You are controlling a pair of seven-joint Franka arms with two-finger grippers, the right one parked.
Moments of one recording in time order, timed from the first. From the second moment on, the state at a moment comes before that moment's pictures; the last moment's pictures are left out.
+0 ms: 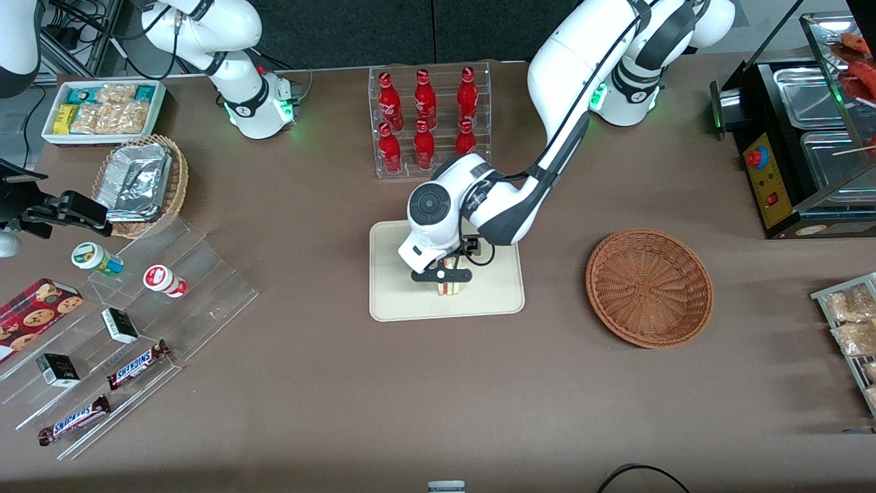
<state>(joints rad) -0.69 0.78 -0.15 -1.33 0.07 1.98 -0.81</state>
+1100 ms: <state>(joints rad) -0.44 0.55 -0.14 -1.31 0.07 1.66 -0.49</state>
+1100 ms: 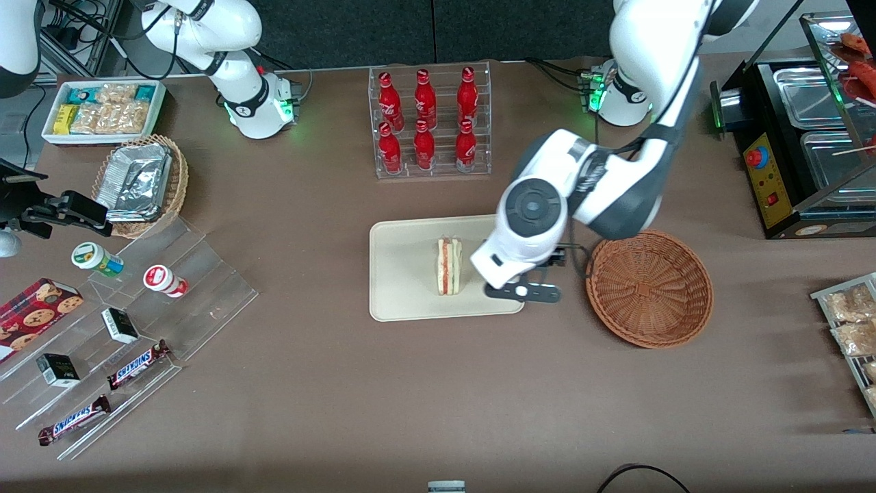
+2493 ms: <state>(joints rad) -0.05 0.15 -0.14 -1.67 0.01 1.65 -0.27</state>
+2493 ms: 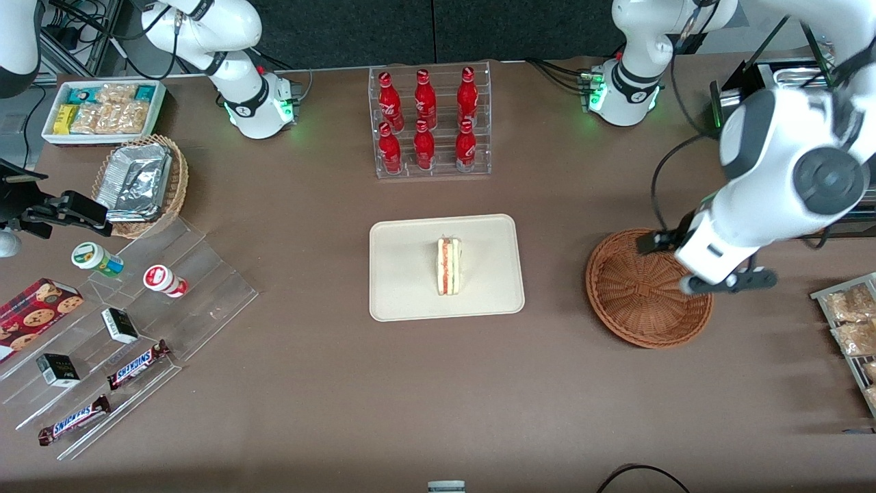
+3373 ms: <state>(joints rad) 0.03 -0.09 -0.14 -1.75 0.01 1.56 -0.22</state>
